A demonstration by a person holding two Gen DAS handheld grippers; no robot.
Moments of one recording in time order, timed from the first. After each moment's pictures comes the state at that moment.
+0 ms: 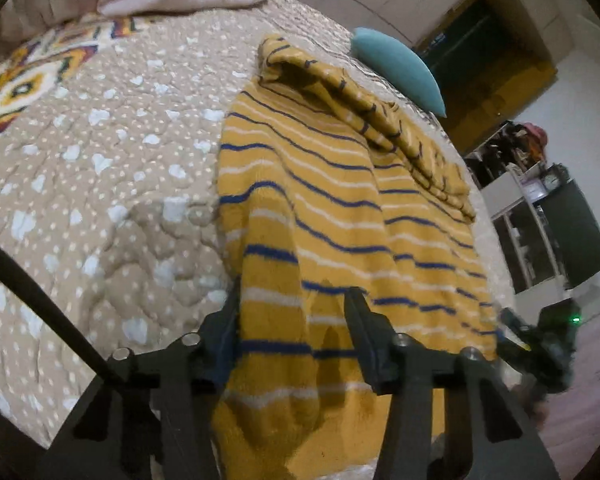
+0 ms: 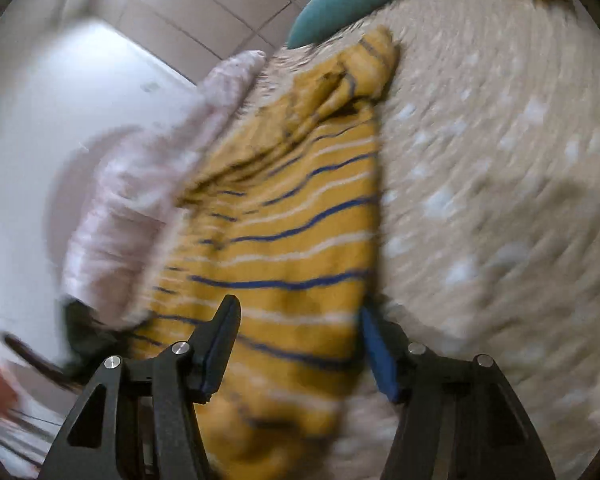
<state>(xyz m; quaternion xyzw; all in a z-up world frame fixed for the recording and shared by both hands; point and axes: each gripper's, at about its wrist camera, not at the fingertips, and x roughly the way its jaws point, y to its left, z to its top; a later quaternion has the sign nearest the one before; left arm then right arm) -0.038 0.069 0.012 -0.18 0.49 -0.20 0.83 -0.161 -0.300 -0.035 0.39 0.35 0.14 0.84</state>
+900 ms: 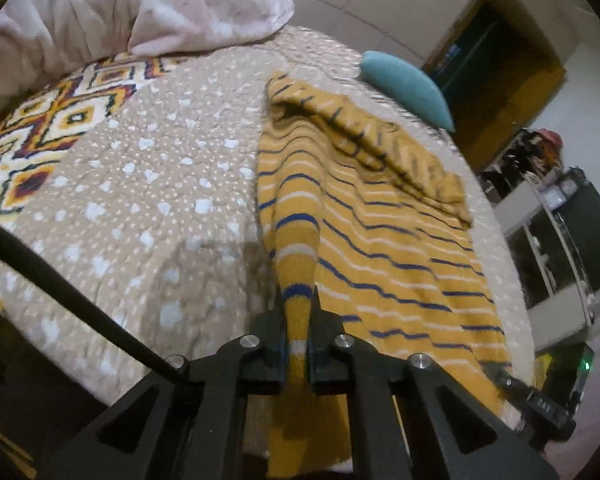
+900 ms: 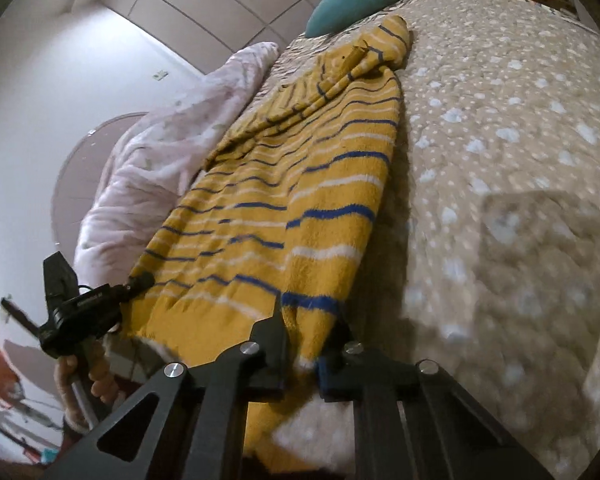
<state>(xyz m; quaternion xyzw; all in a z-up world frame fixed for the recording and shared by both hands) -0.103 0.073 0.063 -0.15 0.46 -0.16 0.86 -0.242 -0.258 -0.022 0.35 0.37 0.13 0.85</state>
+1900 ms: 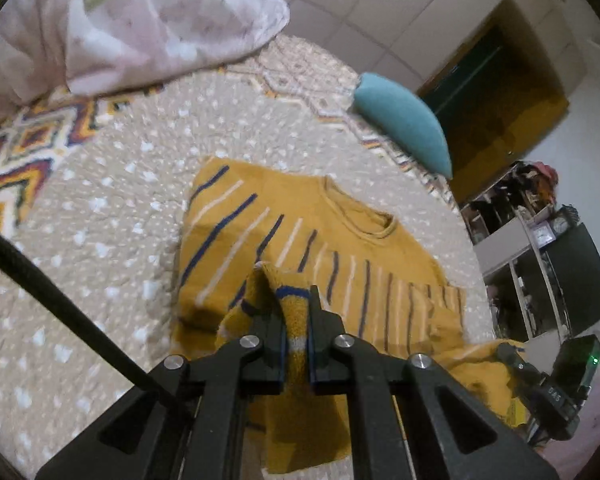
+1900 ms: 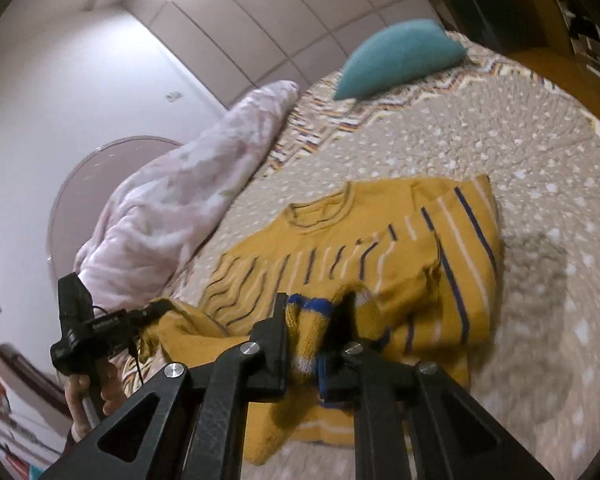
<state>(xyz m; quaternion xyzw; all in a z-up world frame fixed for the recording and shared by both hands) 0.086 0.030 0.091 -0.20 0.46 -0.16 0.85 -0.062 -0.324 0.070 0.30 0.33 0.12 0.89</state>
